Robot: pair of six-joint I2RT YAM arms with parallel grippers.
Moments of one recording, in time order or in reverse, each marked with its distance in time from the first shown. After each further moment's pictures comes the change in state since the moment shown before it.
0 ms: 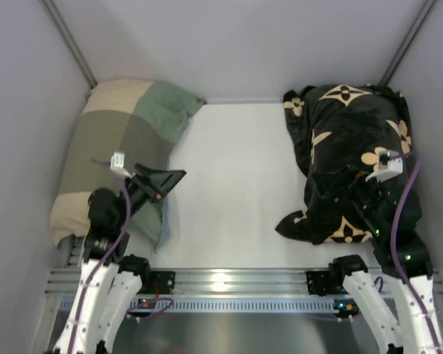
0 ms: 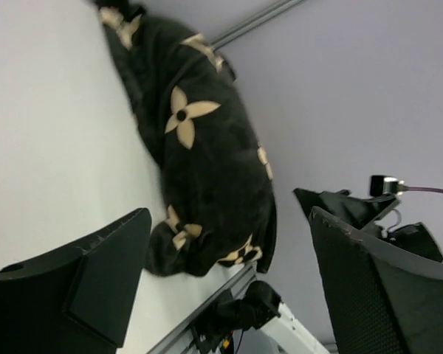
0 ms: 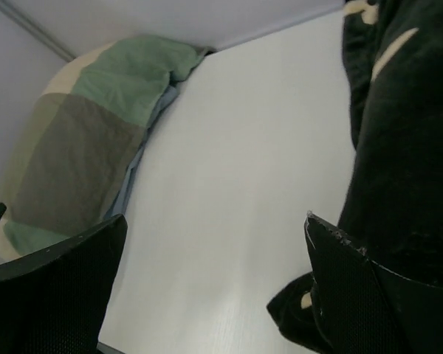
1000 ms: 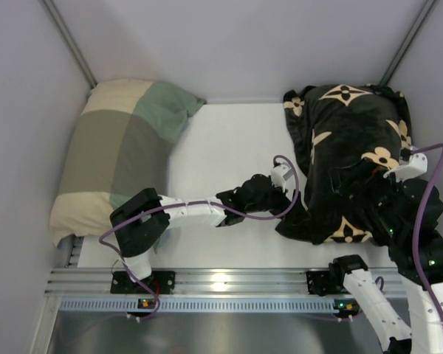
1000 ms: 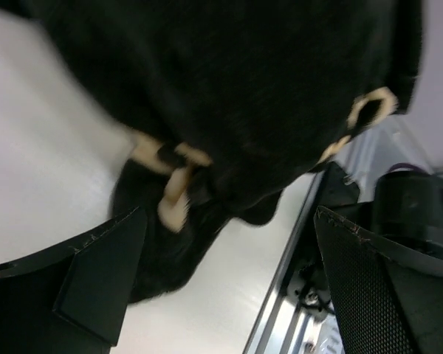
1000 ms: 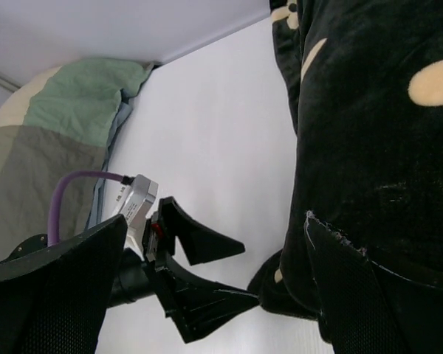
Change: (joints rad) left arm -0.954 1.399 0.513 0.381 -0.338 0.545; right arm 0.000 0.150 0.306 -0.290 0.224 0.005
